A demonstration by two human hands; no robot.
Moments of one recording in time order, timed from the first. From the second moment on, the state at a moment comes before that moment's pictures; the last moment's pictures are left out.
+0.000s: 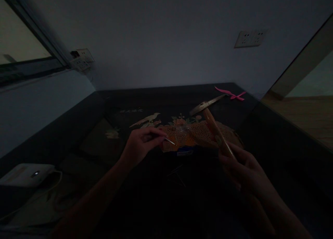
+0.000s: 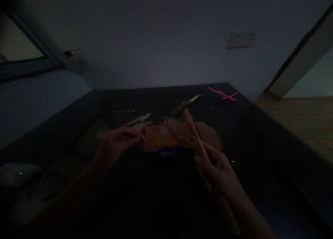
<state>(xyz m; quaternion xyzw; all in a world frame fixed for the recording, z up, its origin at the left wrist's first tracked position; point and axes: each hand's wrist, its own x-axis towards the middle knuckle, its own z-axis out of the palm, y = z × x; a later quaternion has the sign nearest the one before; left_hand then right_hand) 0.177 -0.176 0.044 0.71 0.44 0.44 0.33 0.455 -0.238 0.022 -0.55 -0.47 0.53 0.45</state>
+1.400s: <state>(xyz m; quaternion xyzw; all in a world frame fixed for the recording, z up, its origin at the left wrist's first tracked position) 0.225 -0.114 0.008 0.76 0.43 0.41 0.27 0.461 -0.236 0.048 -0.56 -0.58 0.44 0.40</state>
